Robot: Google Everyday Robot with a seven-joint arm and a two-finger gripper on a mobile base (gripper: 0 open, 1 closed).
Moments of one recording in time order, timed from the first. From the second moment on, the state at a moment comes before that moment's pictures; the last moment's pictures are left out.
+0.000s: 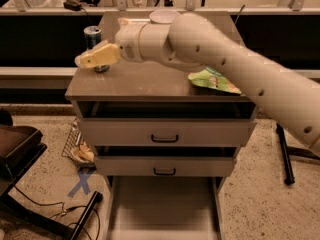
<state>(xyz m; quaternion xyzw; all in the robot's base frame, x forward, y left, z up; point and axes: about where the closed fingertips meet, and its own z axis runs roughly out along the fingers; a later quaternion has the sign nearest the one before) 0.657 0.153 0.956 -0.44 0.62 0.33 0.57</state>
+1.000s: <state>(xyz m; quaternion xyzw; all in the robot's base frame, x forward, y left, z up) 0.693 0.180 0.915 -0.41 0.62 0.35 0.57</state>
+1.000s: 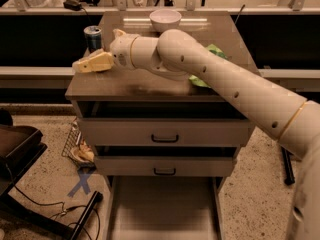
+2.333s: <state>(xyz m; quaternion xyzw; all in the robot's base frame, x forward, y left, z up) 0.753 0.203 0.899 -0.40 0.59 0.39 0.58</state>
